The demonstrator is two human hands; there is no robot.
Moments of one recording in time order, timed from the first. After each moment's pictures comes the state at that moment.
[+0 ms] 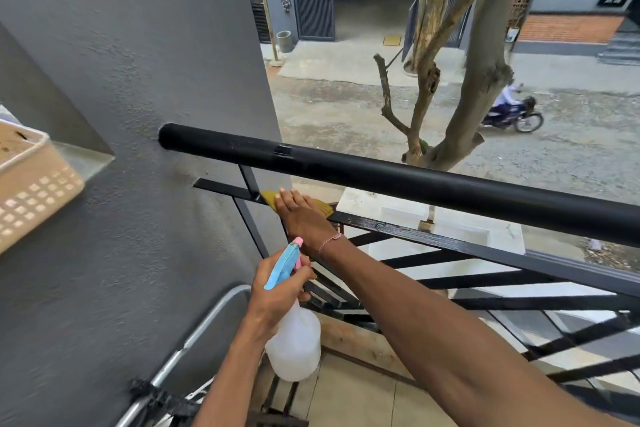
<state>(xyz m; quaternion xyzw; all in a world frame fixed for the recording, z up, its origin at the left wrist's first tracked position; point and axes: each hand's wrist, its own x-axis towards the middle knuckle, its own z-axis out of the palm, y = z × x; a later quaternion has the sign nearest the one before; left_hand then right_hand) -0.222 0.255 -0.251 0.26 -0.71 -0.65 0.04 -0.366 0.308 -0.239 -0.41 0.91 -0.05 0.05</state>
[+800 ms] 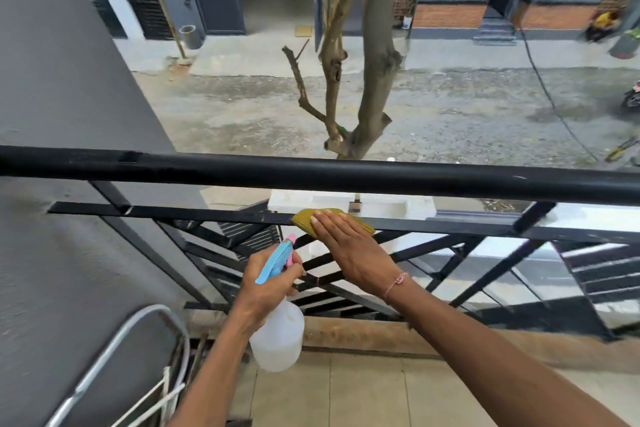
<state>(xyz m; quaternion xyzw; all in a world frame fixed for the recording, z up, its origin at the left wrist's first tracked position) -0.243 0.413 -0.231 0.10 -0.76 -0.63 -0.07 -0.305 0.612 -0.254 -0.34 0.94 -0.06 -0.02</state>
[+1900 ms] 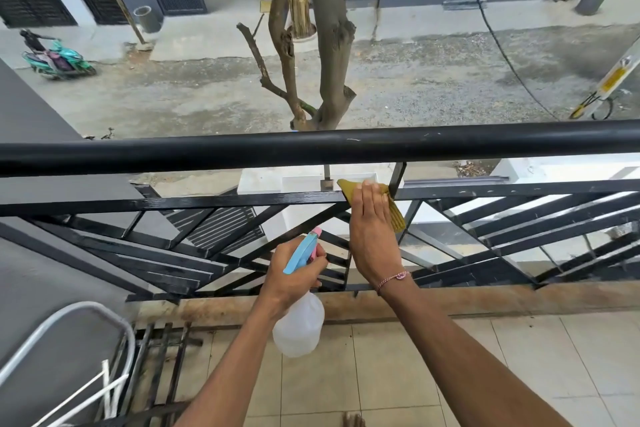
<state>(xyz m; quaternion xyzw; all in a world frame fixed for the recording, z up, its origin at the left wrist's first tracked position) -0.220 0.661 -0.253 0.05 -0.78 -0.61 -0.15 -0.253 0.827 -0.260 -0.01 0.99 -0.15 -0.07</state>
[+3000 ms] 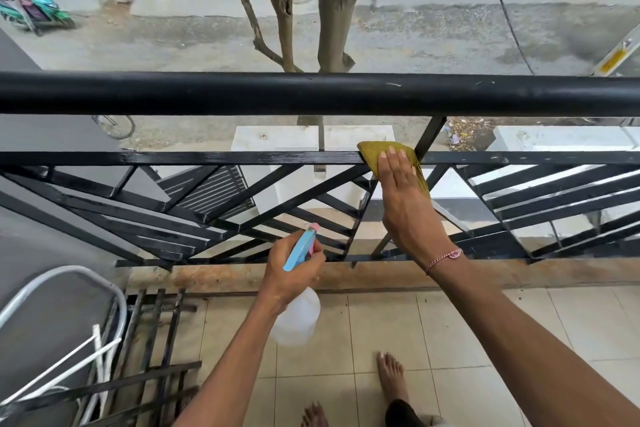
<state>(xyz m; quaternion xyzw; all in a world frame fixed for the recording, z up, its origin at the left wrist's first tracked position) -0.197 0.627 -0.327 0.07 -0.76 -0.63 -0.16 -0.239 0.843 -0.255 -0.05 0.99 -0.11 -0.04</state>
